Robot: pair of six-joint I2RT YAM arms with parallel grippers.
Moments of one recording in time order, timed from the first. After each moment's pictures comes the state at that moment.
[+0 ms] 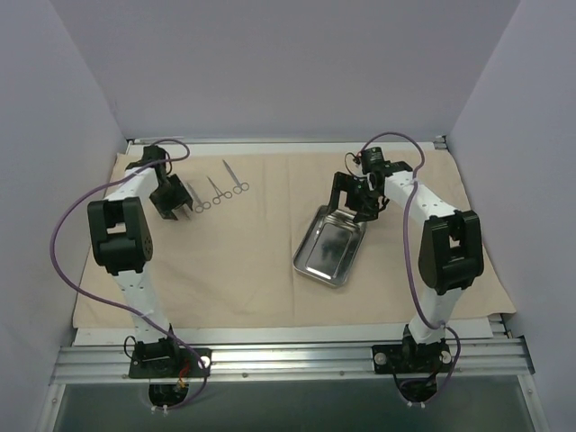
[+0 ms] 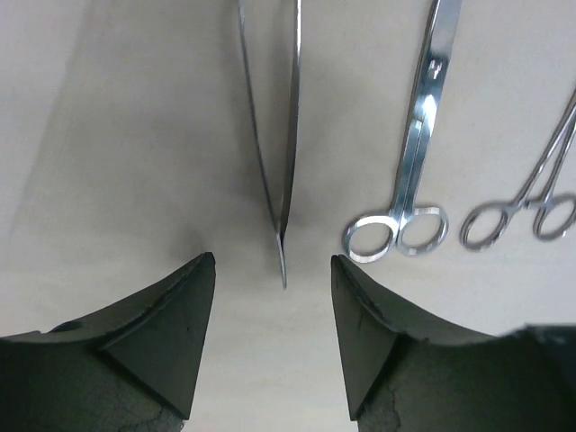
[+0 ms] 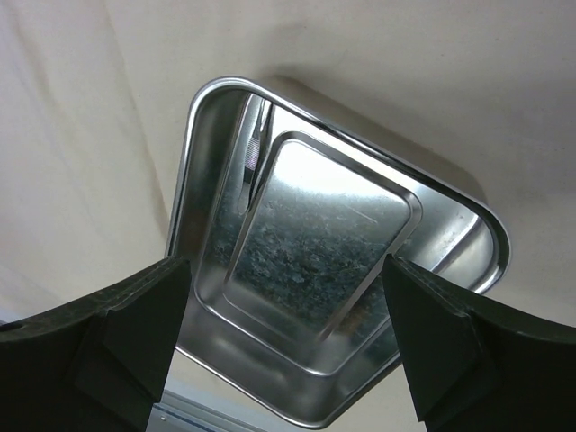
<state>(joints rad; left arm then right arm) 0.09 2.12 1.64 -0.74 0.02 -0.52 0.23 1.83 1.40 -0.71 -0.29 0.42</state>
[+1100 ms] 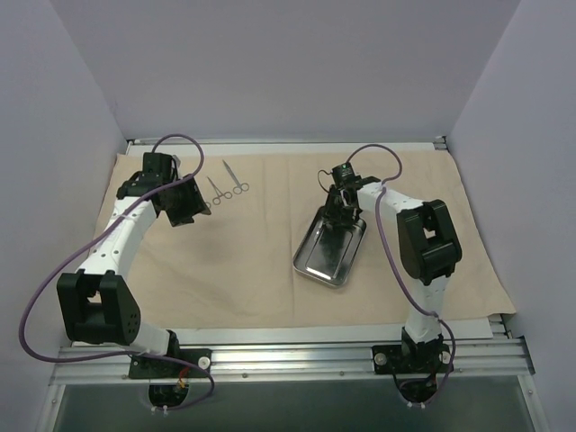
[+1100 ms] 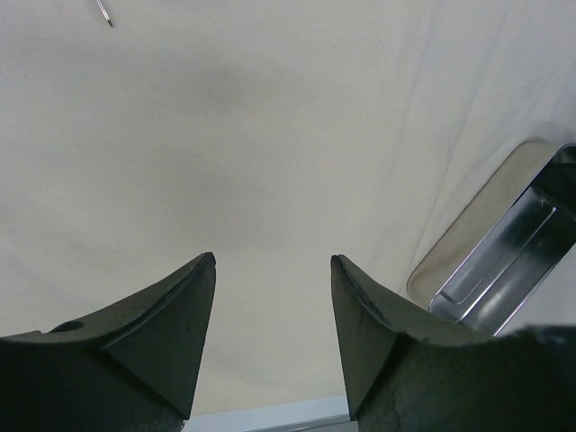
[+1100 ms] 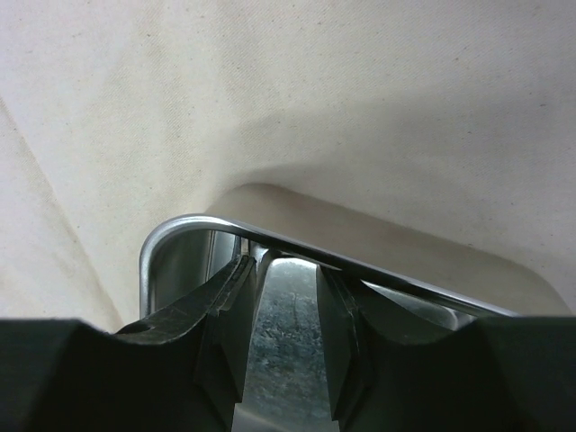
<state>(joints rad) -0.08 1.48 1.27 -0.77 0.16 -0.50 0.37 1.97 1.32 -0.46 0.01 0.64</state>
